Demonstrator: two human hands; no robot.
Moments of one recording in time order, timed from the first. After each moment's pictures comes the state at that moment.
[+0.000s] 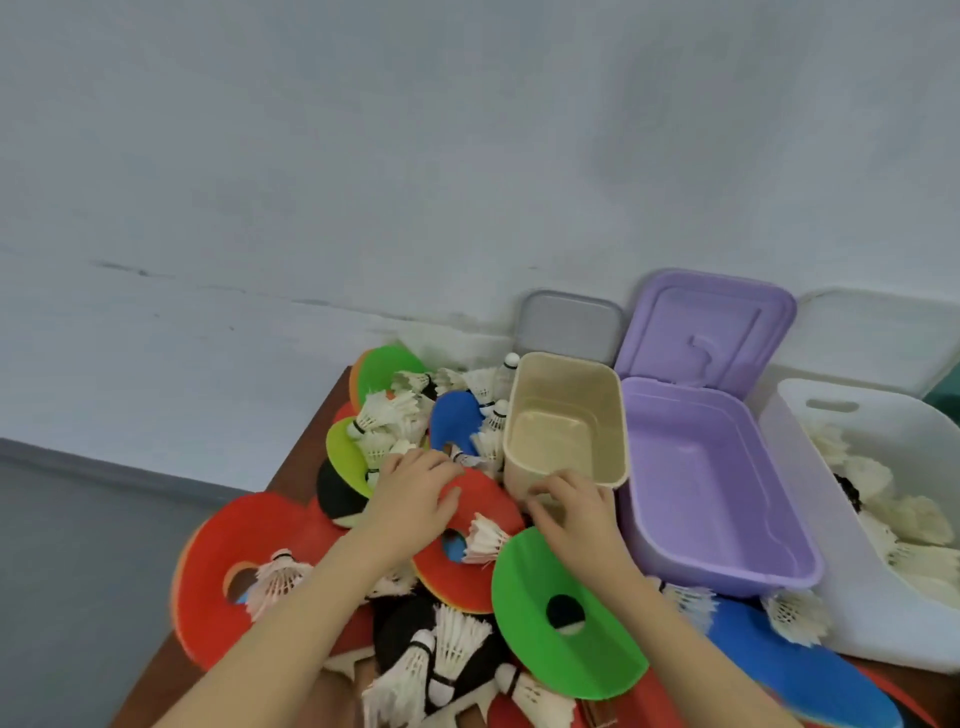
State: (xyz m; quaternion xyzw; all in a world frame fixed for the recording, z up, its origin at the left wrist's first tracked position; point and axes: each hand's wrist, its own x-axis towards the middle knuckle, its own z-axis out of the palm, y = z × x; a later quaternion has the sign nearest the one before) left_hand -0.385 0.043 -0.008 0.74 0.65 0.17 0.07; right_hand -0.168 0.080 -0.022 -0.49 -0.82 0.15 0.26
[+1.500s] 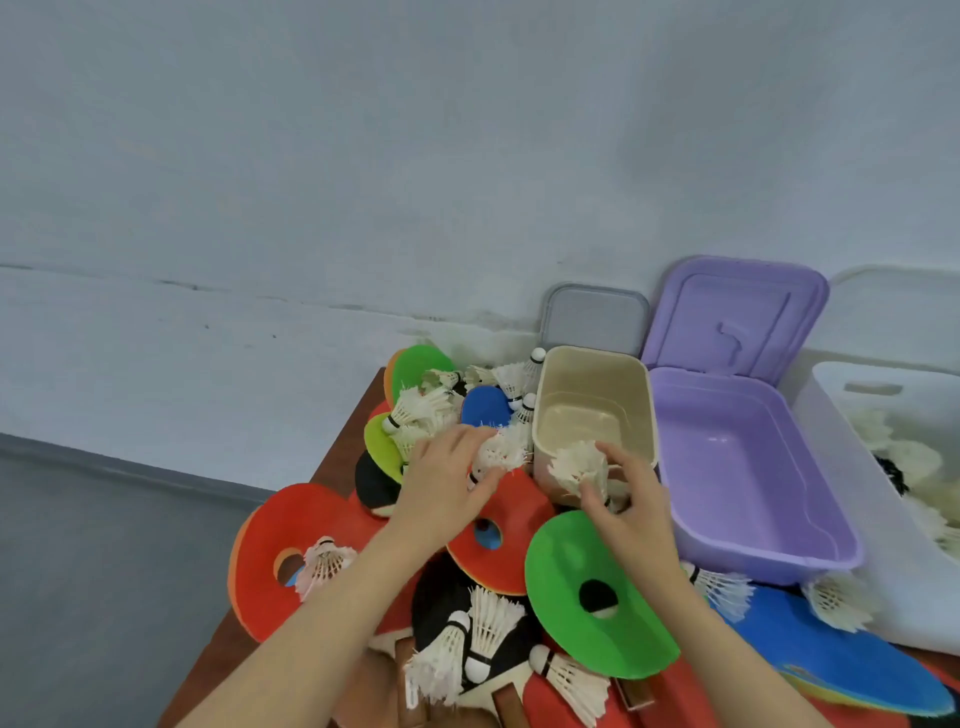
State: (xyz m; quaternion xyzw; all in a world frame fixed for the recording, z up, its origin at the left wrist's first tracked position) left_hand -0.380 0.022 0.000 0.71 0.63 0.33 0.03; right_hand -0.161 0.055 -0.022 -0.49 -0.69 0.26 0.47
